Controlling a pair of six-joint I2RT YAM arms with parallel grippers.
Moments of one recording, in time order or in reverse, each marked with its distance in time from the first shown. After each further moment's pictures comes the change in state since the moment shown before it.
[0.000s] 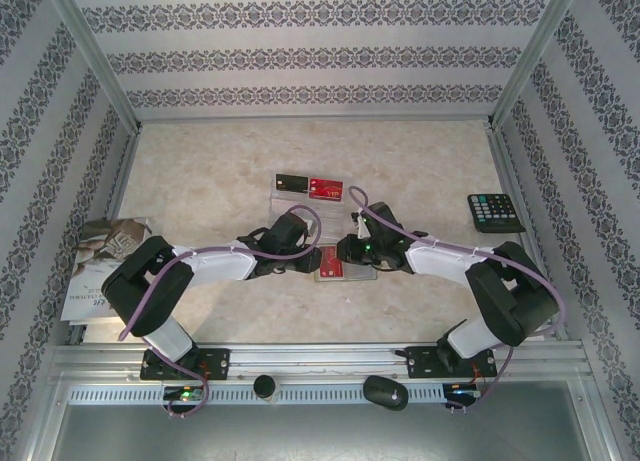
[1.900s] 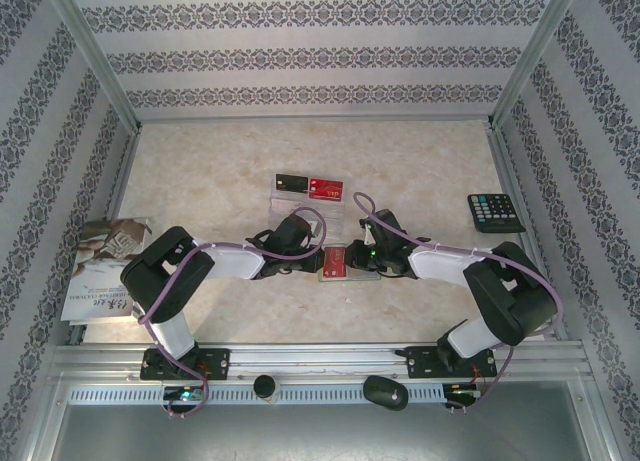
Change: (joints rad) left arm 0.000 0.122 -0.006 0.160 0.059 -0.049; right arm -0.018 0.002 -0.072 0.031 0.044 0.023
